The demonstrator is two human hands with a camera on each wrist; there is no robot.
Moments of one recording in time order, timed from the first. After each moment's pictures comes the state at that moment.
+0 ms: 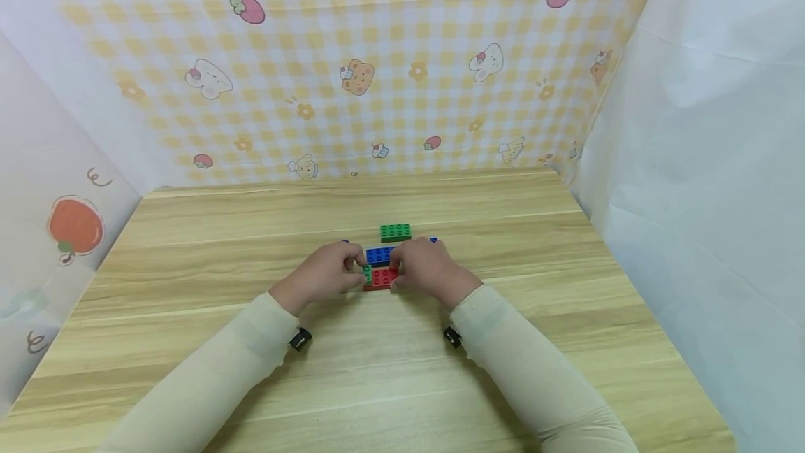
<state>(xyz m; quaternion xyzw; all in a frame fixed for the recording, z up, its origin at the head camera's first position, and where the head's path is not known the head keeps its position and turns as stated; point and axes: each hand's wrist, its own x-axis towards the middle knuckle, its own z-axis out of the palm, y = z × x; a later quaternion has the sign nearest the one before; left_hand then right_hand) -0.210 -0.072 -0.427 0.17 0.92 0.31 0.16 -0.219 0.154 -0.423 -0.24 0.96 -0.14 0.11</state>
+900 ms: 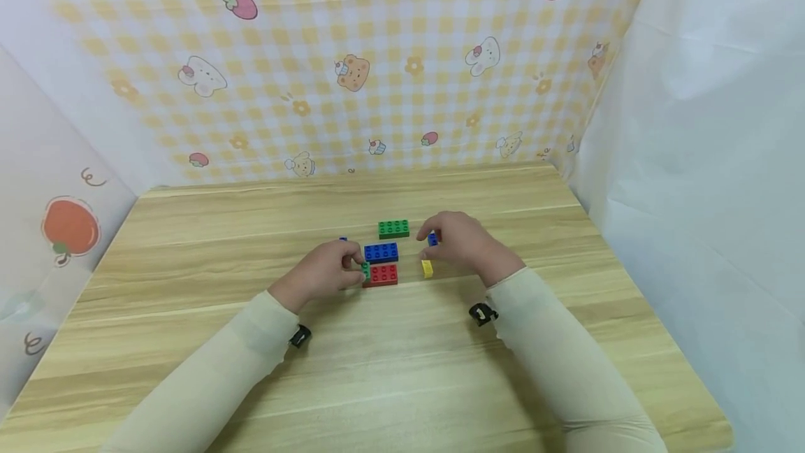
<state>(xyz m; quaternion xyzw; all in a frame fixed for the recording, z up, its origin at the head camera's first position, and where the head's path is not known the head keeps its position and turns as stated) -0.208 -0.070 -0.426 0.17 0.92 0.31 0.16 -0.233 0.211 -0.390 -0.17 0.95 -0.22 0.13</state>
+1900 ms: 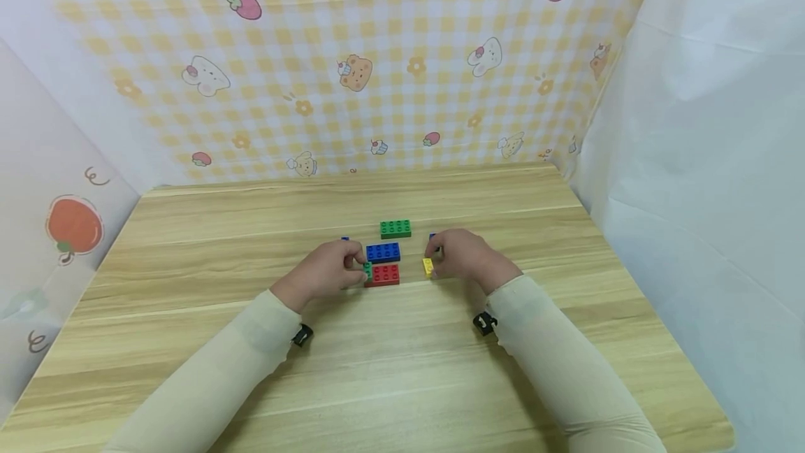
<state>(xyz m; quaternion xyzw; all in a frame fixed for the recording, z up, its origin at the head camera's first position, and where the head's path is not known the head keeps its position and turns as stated) -0.209 -0.071 -0.426 0.17 0.92 0.30 0.16 -0.232 0.218 -0.420 -0.16 0.95 -0.21 0.18</state>
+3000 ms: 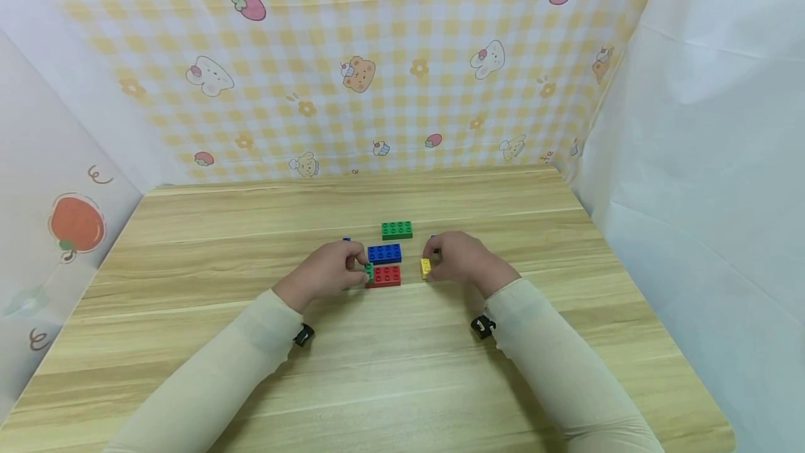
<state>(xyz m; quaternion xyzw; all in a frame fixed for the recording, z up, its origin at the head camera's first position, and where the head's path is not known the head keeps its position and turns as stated) -0.208 -0.071 -0.424 0.17 0.93 0.29 0.16 -0.230 0.212 -0.420 -0.17 0.95 -0.21 0.18</state>
